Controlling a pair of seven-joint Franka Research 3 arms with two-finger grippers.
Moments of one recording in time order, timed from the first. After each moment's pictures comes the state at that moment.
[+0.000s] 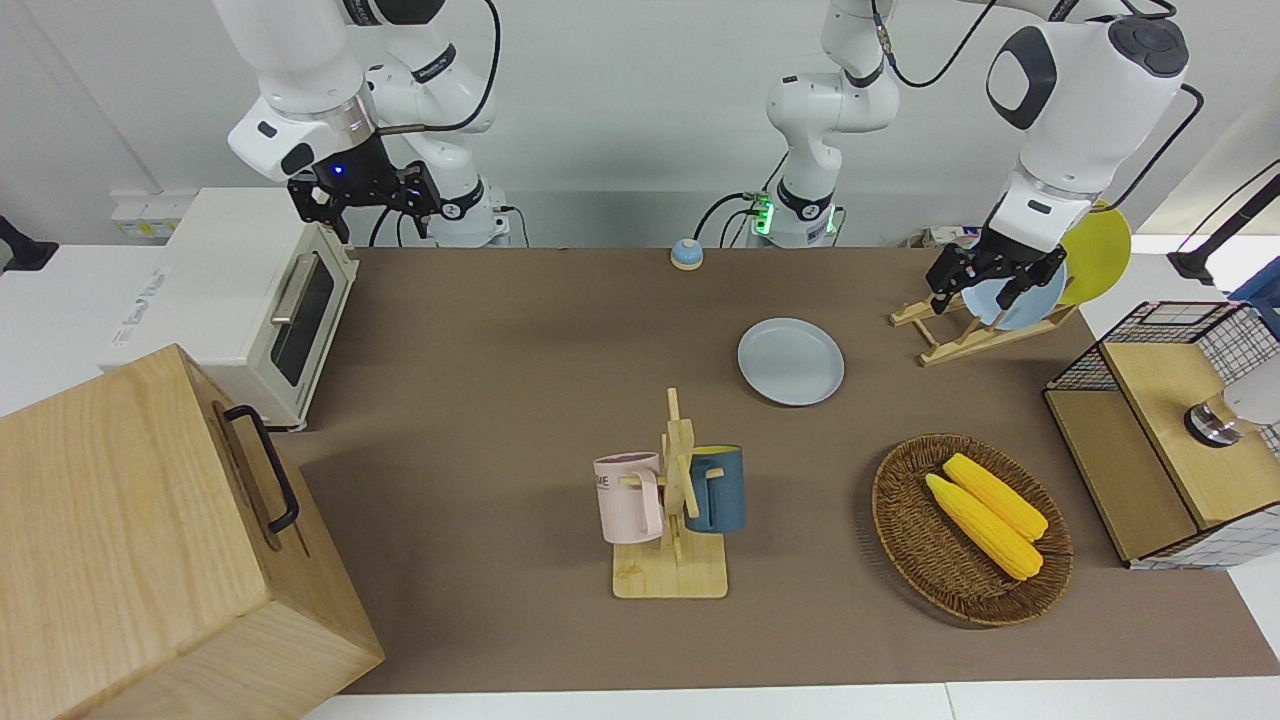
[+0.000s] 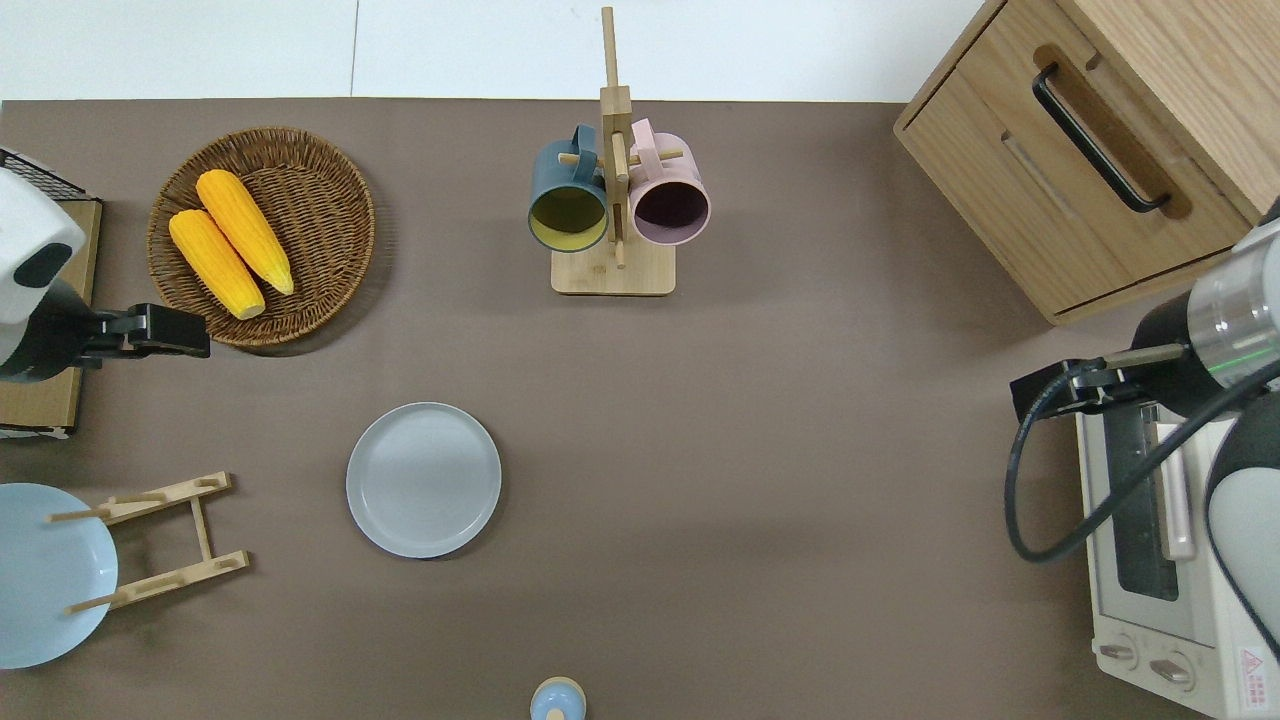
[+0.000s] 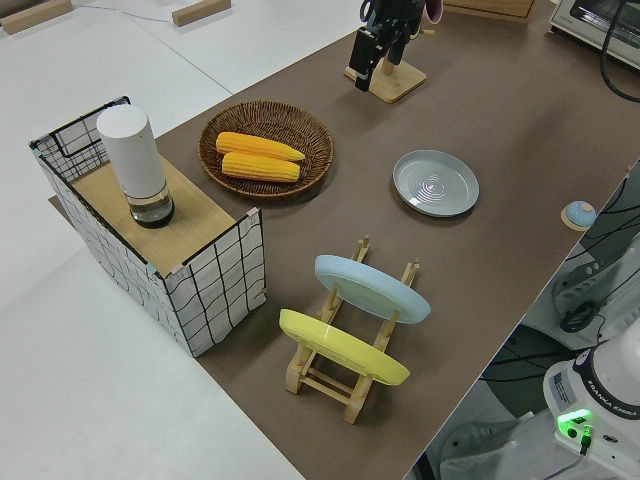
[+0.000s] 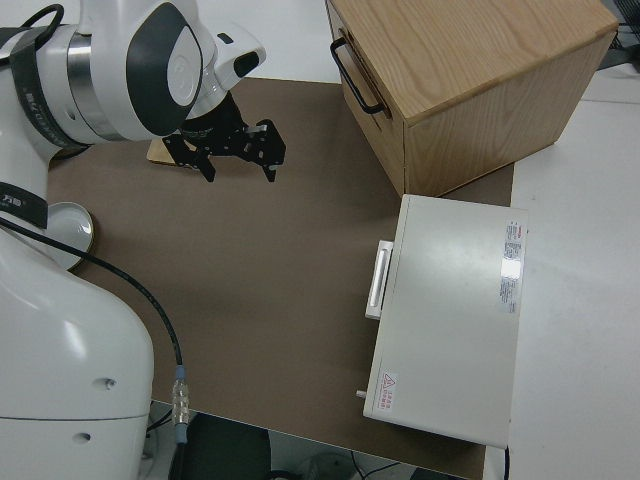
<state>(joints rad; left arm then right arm) -0.03 0.02 0.05 -1.68 -0.02 1.75 -0.03 -0.26 0.02 0.38 -1.48 -0.03 1.38 0.04</state>
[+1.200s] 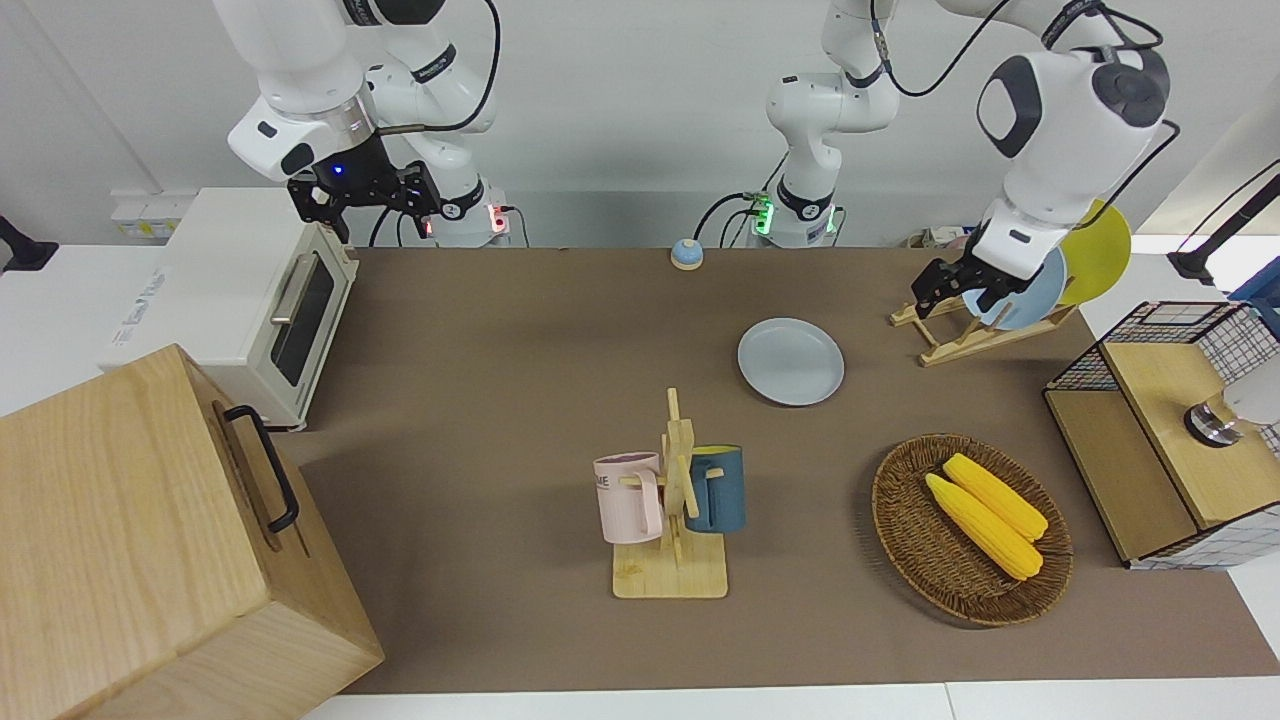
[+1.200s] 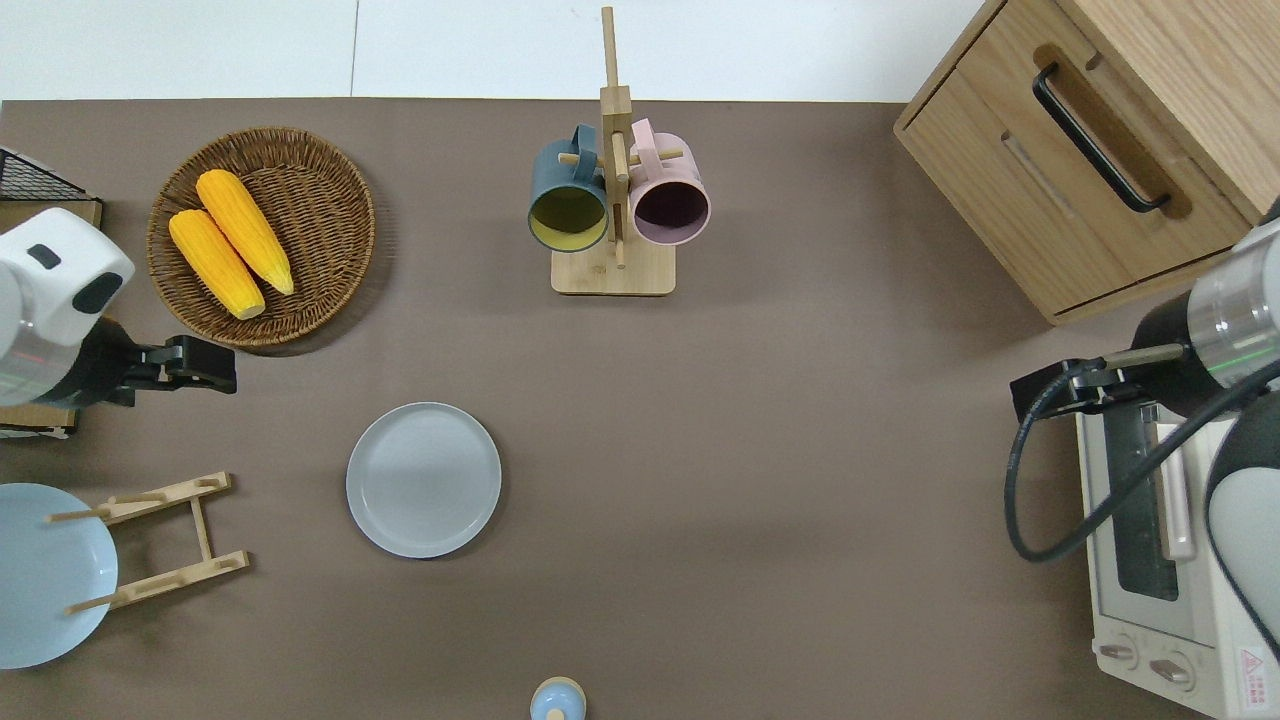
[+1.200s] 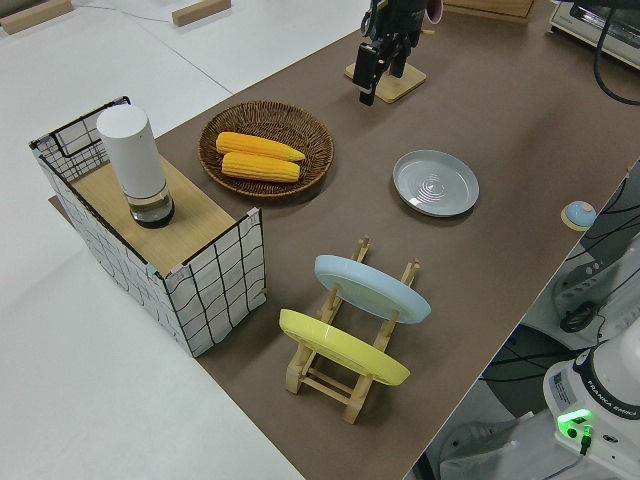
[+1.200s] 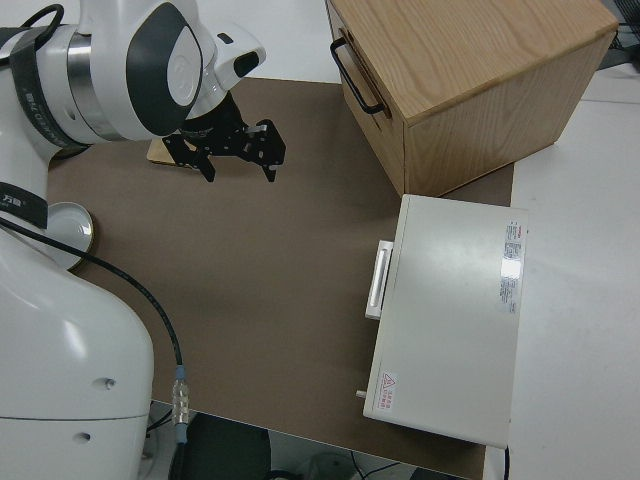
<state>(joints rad) -0.04 0.03 0.06 -1.77 -0.02 1.73 -0.05 -0.26 0.02 0.38 -1.48 -0.03 1.38 0.04</state>
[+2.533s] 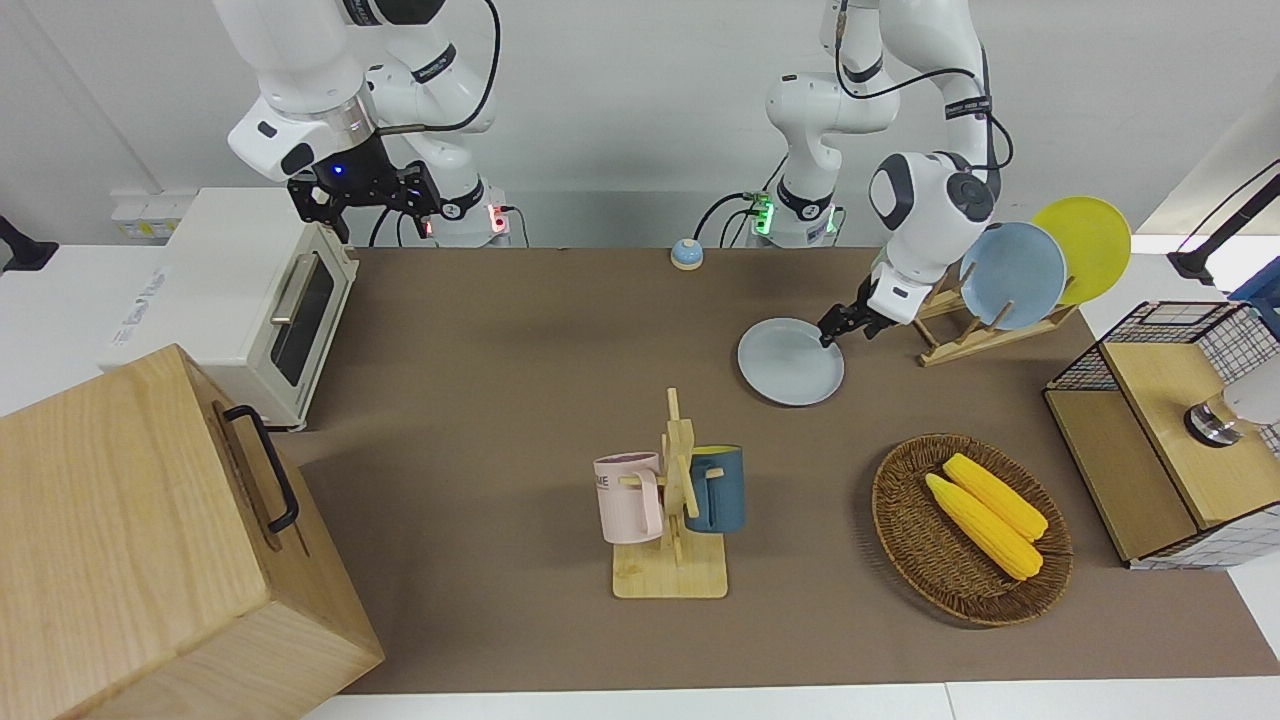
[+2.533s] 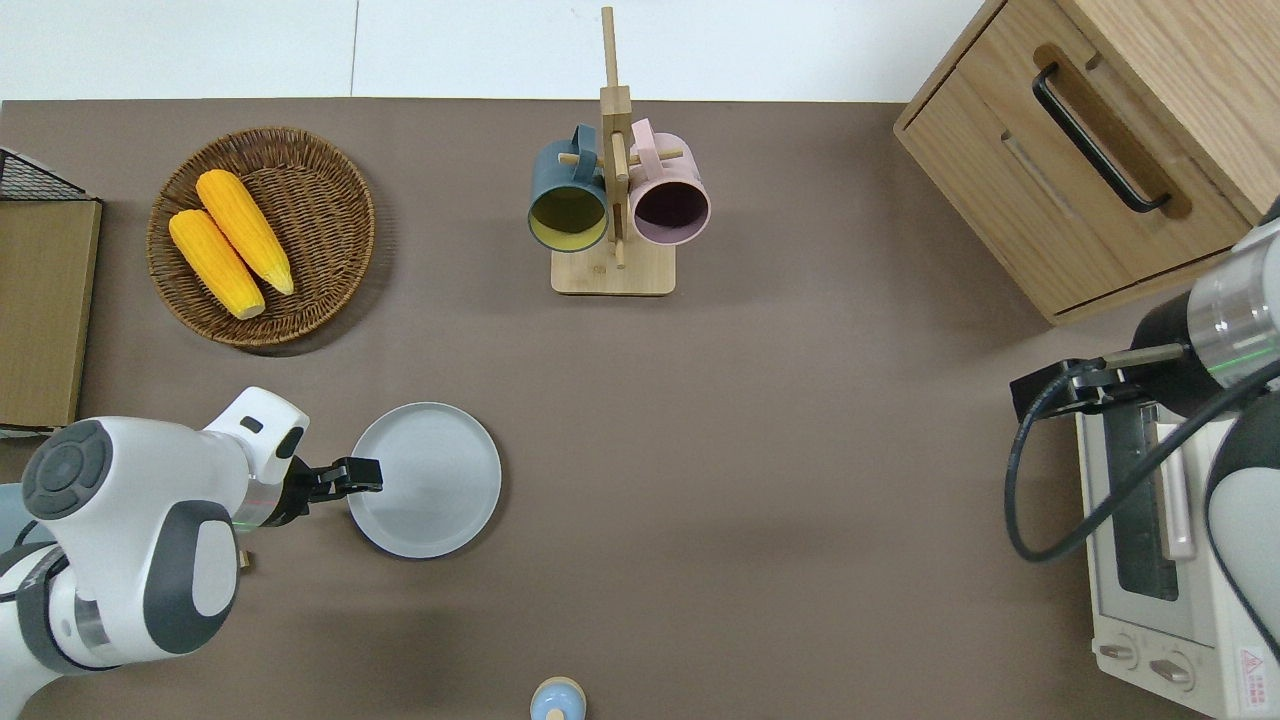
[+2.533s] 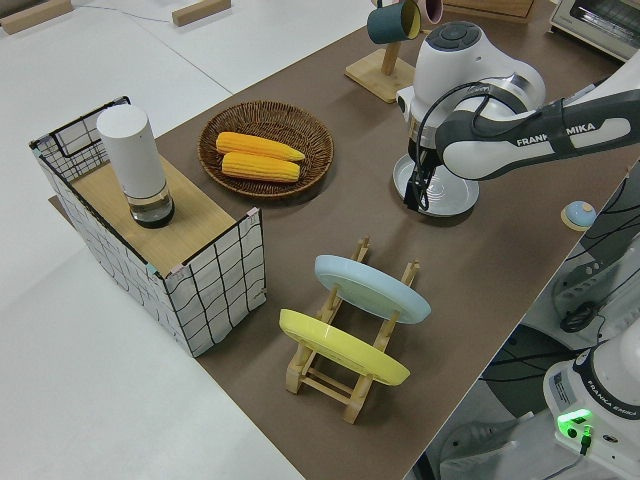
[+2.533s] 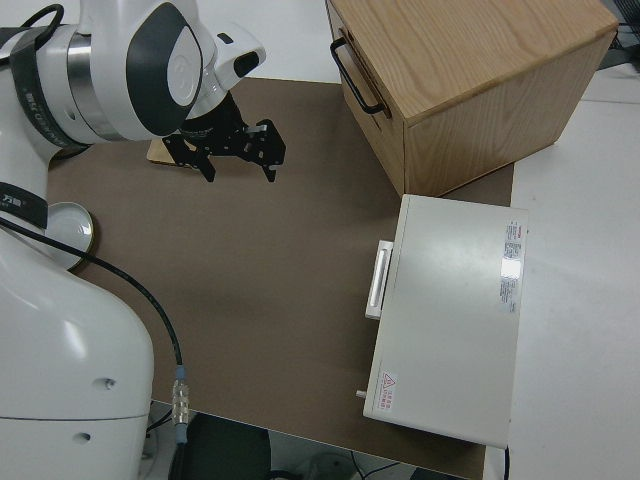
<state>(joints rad) -0.10 -0.07 0.04 -2.43 -0.21 2.27 -0.16 -0.26 0.02 0.38 -1.48 -0.03 1.38 0.04</state>
